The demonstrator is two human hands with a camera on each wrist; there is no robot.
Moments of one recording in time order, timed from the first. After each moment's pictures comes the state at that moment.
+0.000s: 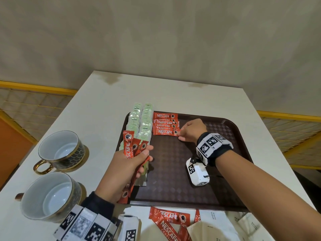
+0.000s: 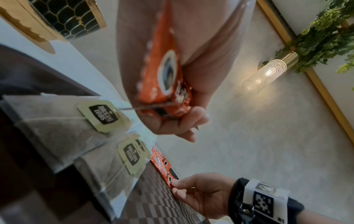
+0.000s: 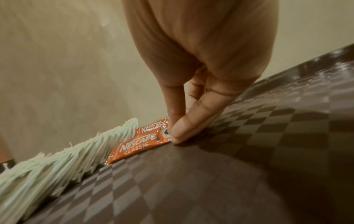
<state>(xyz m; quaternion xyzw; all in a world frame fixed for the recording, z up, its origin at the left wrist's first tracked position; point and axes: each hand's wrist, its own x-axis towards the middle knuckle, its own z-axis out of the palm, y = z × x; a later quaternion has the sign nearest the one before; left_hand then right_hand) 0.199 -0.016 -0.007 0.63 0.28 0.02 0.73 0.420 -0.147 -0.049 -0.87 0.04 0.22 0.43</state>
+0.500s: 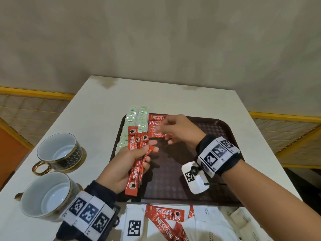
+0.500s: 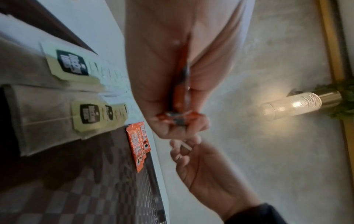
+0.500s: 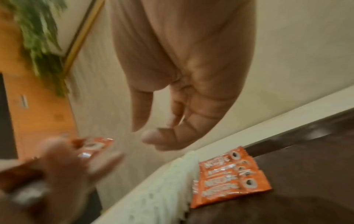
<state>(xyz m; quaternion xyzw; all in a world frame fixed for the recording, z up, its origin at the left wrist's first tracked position) 0.211 -0.019 0.005 0.44 0.23 -0.06 0.86 0.358 -0.144 0.021 -0.81 -0.18 0.30 0.48</state>
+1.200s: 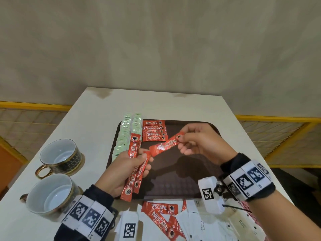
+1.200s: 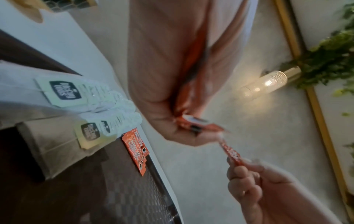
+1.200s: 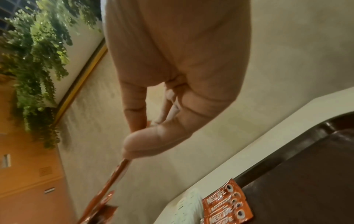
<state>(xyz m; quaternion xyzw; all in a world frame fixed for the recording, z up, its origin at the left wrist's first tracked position) 0.190 -0.034 0.022 0.57 0.23 -0.07 0.79 0.306 -0.226 0.071 -0.74 -0.13 0.29 0.60</state>
